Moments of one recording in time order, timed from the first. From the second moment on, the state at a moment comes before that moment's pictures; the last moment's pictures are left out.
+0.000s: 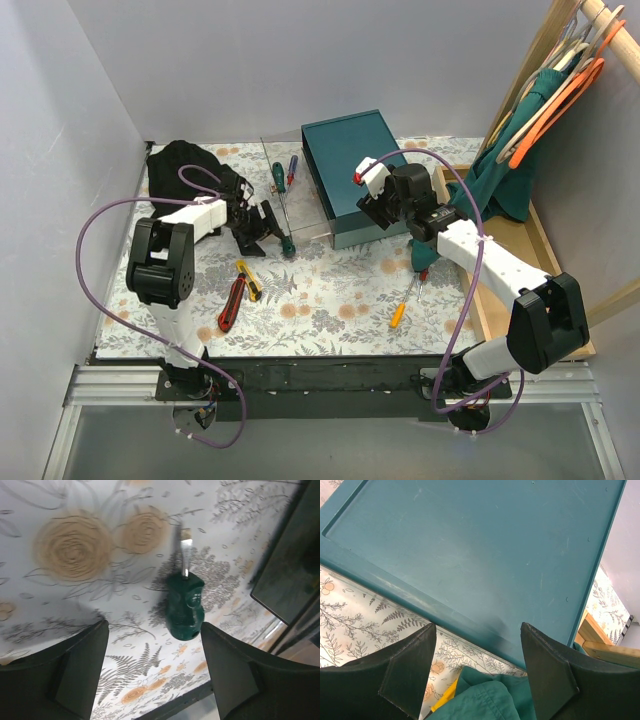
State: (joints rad) left arm -0.18 1.88 1.22 -0.55 0.39 -0.62; right arm 0.52 1.43 1.09 -0.20 0.03 -0.52
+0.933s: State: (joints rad) left arm -0.23 1.92 1.30 -0.65 0.22 -0.69; right arm 0.51 1.41 1.08 -0.20 0.03 -0.53
